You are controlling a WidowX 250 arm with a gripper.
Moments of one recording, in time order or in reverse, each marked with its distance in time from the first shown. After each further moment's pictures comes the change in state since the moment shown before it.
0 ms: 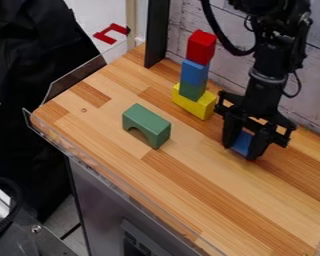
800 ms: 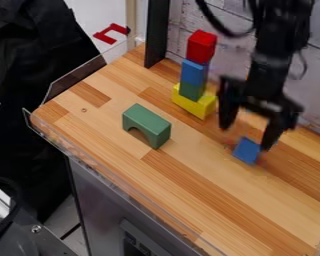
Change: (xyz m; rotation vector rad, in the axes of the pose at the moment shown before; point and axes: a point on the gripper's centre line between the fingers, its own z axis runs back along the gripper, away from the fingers) arm -0.006 0.003 0.042 -0.012 -0.120 0.045
